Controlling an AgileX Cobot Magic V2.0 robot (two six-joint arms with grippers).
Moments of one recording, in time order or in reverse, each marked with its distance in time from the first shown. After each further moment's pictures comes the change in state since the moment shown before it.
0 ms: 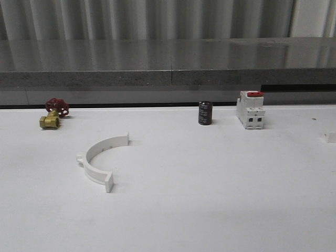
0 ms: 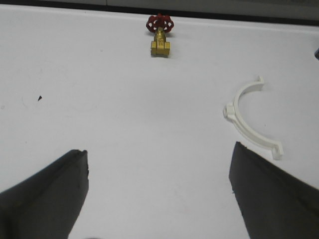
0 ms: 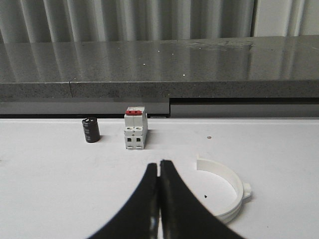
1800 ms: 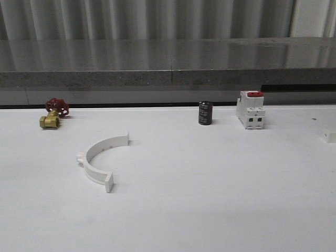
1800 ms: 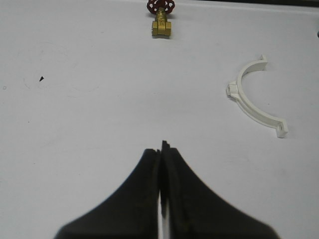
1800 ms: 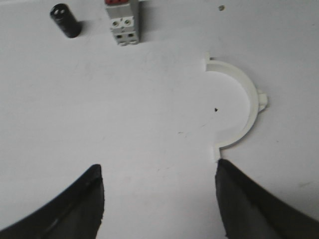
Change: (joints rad) left arm 0.000 -0.098 0.063 0.010 0.035 0.005; right arm -0.070 1.017 -0.867 0.079 0.659 0.062
